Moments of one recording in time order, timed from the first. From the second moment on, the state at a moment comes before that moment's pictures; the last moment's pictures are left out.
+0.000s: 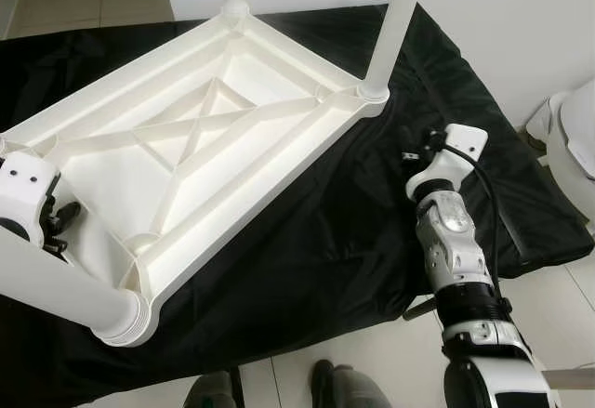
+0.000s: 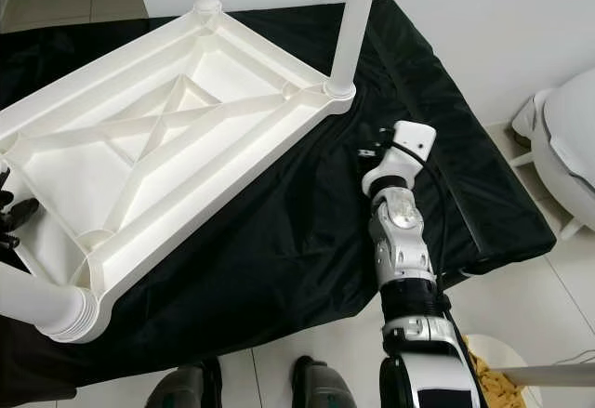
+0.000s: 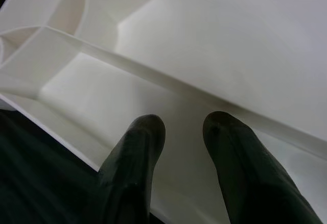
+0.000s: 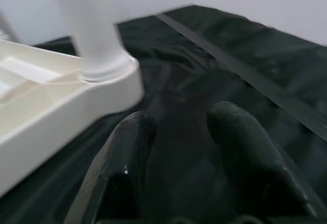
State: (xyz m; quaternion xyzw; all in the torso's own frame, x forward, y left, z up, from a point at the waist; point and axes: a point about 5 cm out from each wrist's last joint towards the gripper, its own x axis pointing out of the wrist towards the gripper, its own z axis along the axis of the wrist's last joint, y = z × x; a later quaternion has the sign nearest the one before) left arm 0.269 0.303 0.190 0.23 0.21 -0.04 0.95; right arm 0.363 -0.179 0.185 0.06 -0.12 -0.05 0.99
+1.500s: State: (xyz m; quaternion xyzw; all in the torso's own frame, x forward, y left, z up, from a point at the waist) left arm 0.233 0.265 0.190 0.21 0.22 -0.15 0.94; right arm 0.414 -0.118 0.203 0.10 -0.03 0.02 0.99
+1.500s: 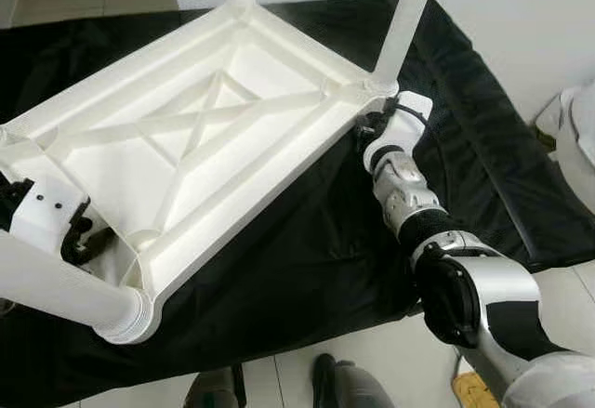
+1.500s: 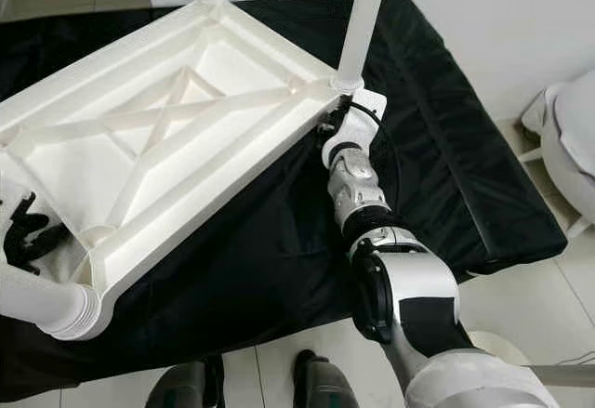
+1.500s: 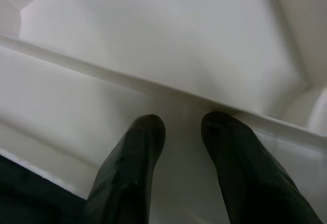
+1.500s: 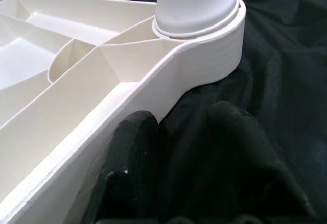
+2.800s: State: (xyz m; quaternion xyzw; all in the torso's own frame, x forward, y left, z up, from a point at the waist) left arm 0.215 0.245 0.194 0.18 0.23 -0.19 0.94; right arm 0.418 -0.069 0.235 0.07 -0.02 0.17 0.98
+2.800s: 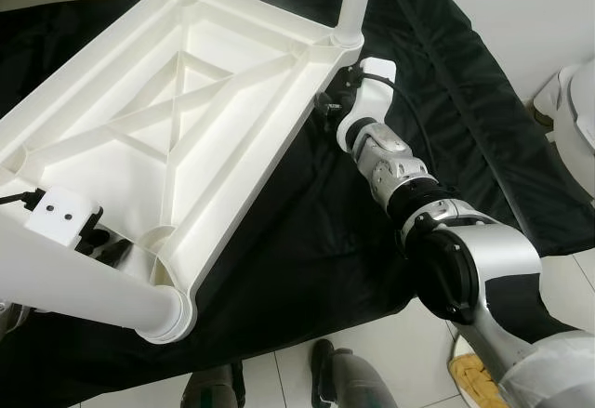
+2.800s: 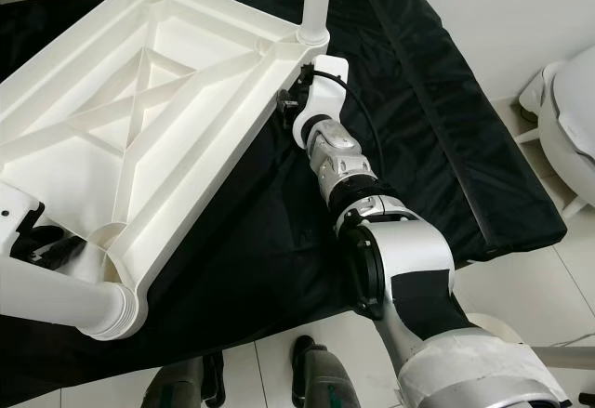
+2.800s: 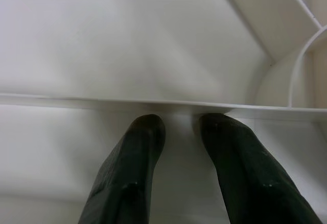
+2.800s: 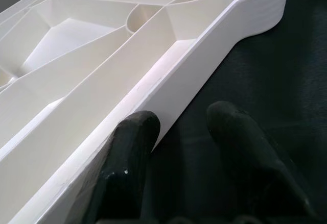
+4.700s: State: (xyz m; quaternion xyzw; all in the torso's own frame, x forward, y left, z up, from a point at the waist) left arm 0.277 0.173 0.189 0.10 0.16 -0.35 0.92; right arm 0.348 -0.099 0.194 0.08 -0.15 0.43 0.89
